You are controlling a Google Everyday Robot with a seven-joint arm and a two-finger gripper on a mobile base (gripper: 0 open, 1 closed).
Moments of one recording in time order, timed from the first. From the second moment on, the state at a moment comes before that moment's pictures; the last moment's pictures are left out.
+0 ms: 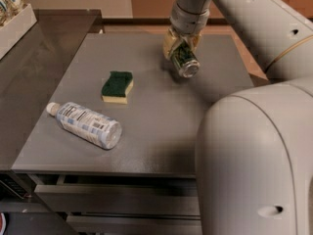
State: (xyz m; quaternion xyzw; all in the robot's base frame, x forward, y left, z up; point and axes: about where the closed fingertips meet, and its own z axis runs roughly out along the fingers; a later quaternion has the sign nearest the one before) arm 0.707 -0.075 0.893 -0.18 0.97 0.05 0.12
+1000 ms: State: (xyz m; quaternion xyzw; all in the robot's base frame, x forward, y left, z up) arm 0.696 -0.063 0.941 -0.28 0.89 0.23 0.26
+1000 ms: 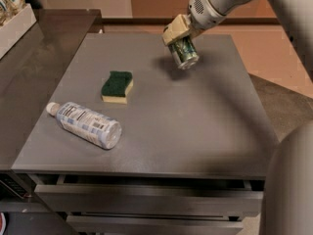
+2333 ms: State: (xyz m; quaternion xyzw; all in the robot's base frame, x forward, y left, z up) arm 0.673 -0.074 0.969 -0.35 0.75 0.36 0.42
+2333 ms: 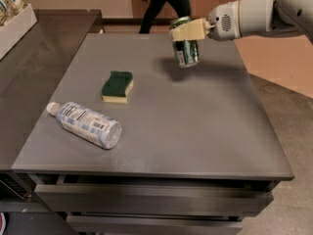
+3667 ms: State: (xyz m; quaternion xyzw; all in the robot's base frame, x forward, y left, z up) arm 0.628 -0.101 0.971 -0.38 0.66 0.32 0.56
